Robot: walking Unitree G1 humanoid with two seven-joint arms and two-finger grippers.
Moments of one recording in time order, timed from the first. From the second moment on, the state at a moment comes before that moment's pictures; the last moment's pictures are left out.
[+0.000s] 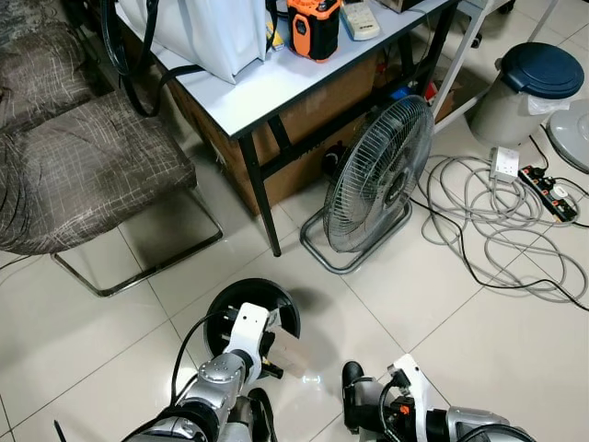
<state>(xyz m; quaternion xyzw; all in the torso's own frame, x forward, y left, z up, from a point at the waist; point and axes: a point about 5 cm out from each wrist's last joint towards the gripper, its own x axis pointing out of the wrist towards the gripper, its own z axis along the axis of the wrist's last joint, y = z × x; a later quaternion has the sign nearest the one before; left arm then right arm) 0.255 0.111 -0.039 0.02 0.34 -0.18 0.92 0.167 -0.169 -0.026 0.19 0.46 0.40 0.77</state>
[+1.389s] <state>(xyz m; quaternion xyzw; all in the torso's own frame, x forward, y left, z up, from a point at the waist) 0.270 0.131 -0.029 0.07 0.31 -0.11 0.94 0.162 -0.169 -0.016 0.19 0.46 0.39 0.77</state>
